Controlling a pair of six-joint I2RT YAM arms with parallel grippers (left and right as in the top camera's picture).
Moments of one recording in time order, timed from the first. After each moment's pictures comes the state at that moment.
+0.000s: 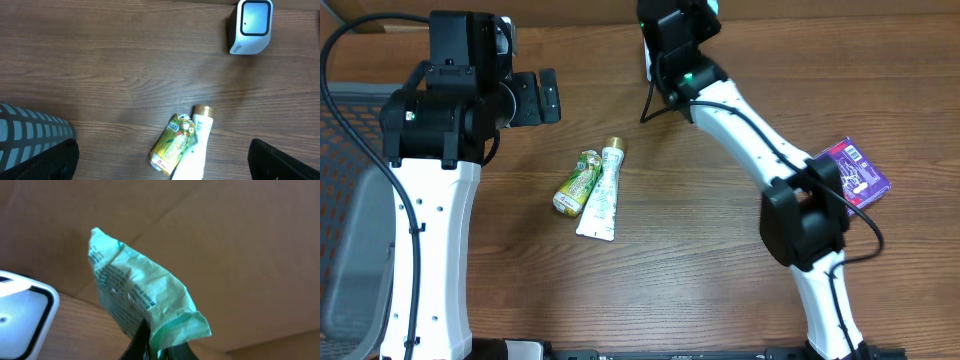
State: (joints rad) left arm -0.08 1.54 1.88 -1.23 -0.07 -0.15; right arm 0.54 2.33 2.07 -0.08 0.87 -0.59
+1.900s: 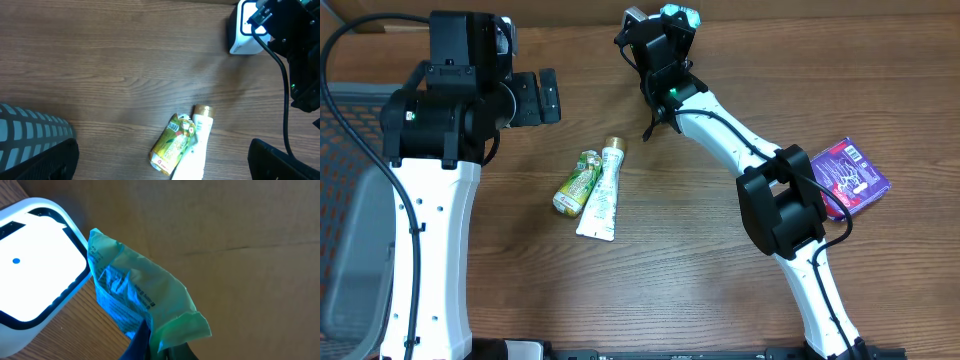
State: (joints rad) left arm -0.08 1.54 1.88 -1.24 -0.07 -0.15; right arm 0.55 2.45 2.07 0.01 0.80 -1.06
